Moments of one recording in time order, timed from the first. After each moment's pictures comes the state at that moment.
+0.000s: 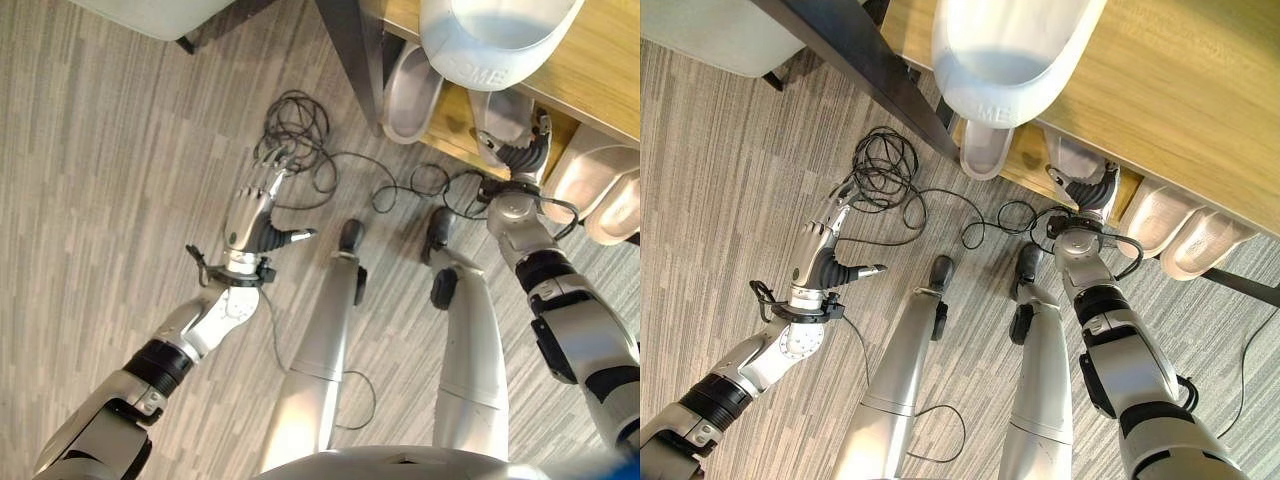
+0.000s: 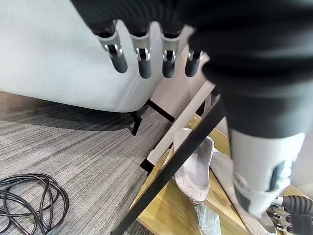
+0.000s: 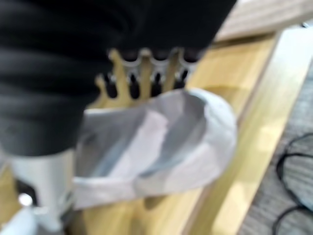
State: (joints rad) left arm -0.32 0.68 -0.49 0.21 0.49 -0.33 0.81; right arm -0.89 -0.43 0.28 0.96 0.31 -0.23 -0.63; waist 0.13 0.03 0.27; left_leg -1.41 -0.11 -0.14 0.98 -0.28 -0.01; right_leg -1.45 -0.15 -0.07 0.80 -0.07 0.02
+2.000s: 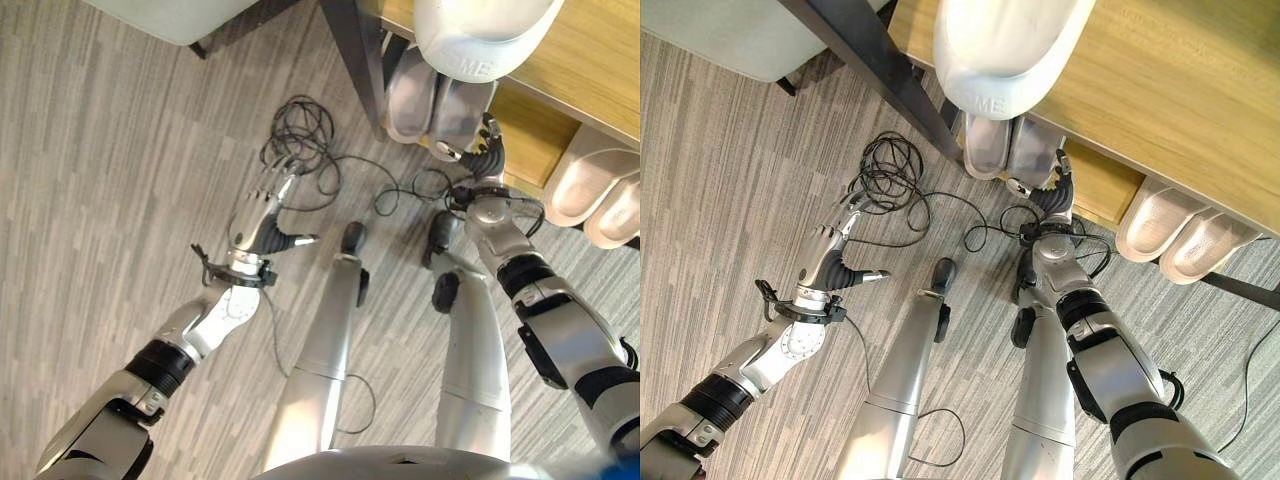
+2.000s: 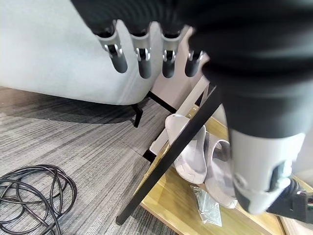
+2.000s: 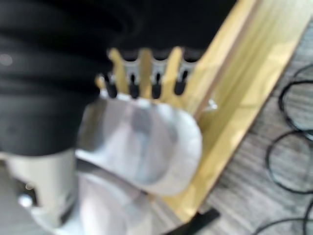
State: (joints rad) left arm -0.32 0.68 -0.49 0.22 0.49 -0.32 0.74; right arm -0.86 -0.37 0.36 0.93 0.37 -0.25 -0.47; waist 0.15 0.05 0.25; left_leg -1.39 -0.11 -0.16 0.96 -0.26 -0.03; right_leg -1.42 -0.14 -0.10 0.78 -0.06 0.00
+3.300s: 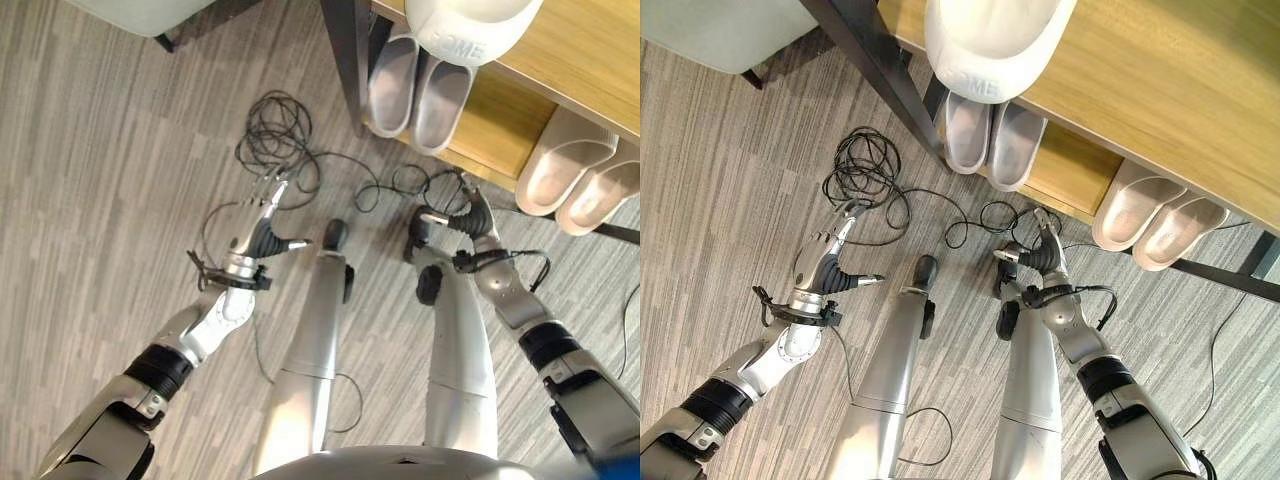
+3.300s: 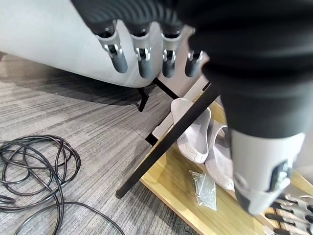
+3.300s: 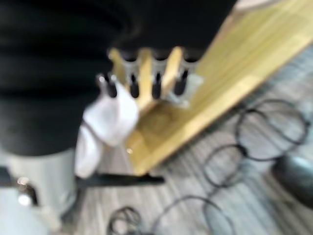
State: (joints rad) left arm -0.30 0.63 -0.46 0.31 0.46 -0.31 0.68; right arm -0.40 -0.45 0.39 0.55 0.01 -0.28 -0.35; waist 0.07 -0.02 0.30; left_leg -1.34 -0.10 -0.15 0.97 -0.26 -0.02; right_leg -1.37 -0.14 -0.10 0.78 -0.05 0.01
